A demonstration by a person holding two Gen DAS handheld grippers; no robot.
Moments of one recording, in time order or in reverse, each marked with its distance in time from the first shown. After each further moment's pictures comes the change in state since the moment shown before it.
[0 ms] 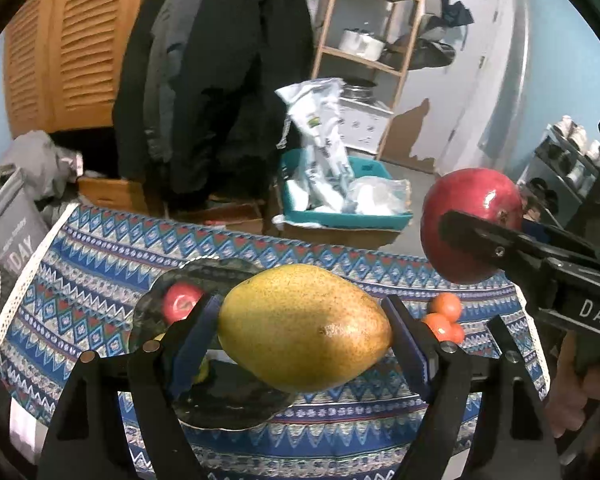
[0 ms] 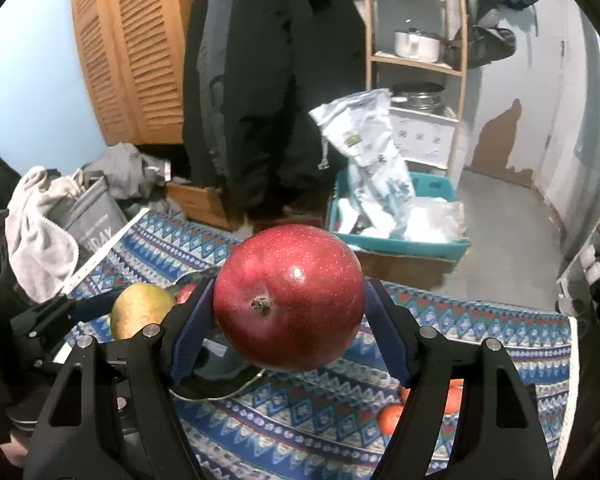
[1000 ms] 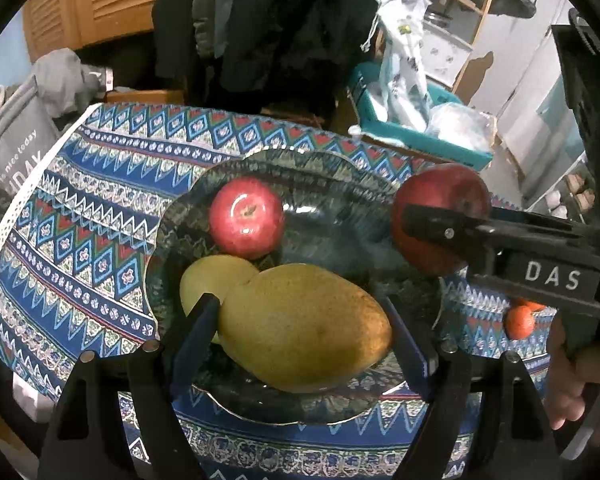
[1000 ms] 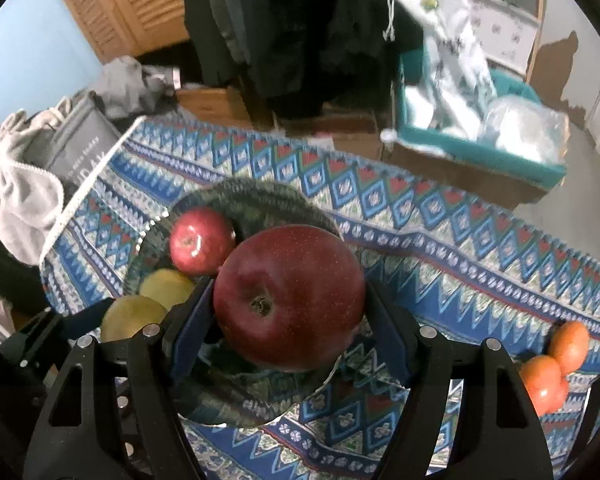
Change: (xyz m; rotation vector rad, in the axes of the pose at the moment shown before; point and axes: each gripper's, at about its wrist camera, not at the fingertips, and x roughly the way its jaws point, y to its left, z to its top) left arm 0.097 0.077 -0.055 -0.086 0.245 0.134; right arm 0.180 0.034 -0.047 0.029 0.361 0.108
